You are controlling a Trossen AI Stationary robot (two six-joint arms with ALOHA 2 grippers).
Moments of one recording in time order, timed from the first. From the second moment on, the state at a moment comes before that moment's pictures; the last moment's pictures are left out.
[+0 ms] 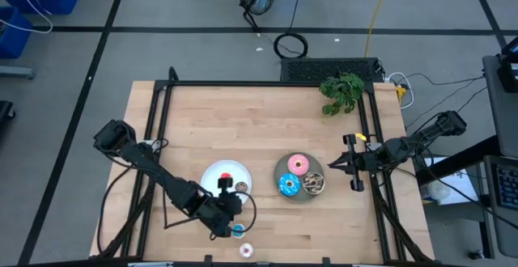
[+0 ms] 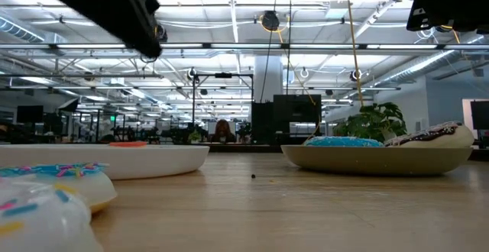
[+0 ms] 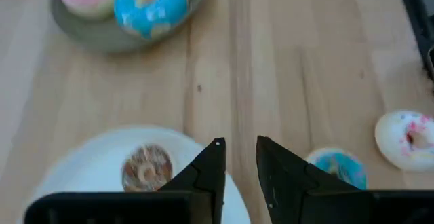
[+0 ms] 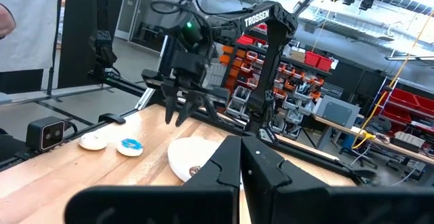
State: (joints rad) left arm -0.62 1.72 1.16 -0.41 -0.42 -0.45; right arm 0.45 0.25 0.06 0.33 0.24 -0.34
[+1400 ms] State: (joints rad) left arm -0.56 1.74 1.16 -0.22 -0.20 -0.37; right arm 0.45 0.25 0.06 0.33 0.24 -0.41
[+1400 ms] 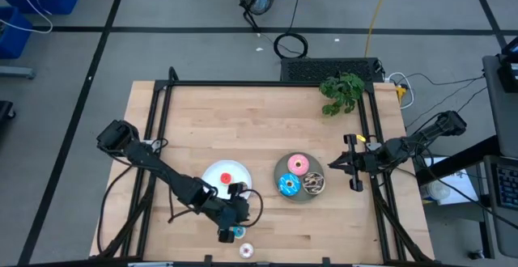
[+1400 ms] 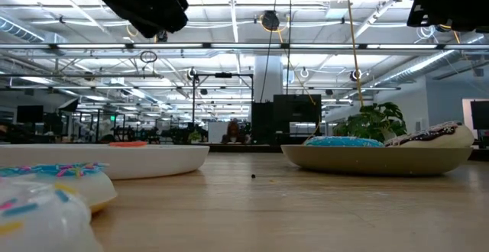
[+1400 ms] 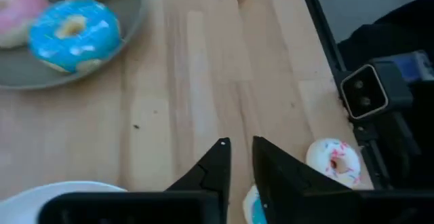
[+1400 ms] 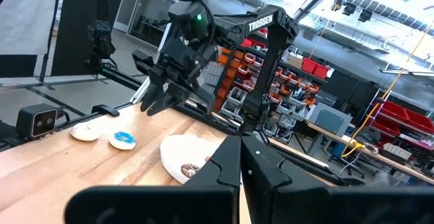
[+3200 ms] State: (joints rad) left arm -0.57 2.06 1.39 -0.53 0.00 -0.34; right arm 0.45 0.26 0.06 0.33 0.24 -0.38
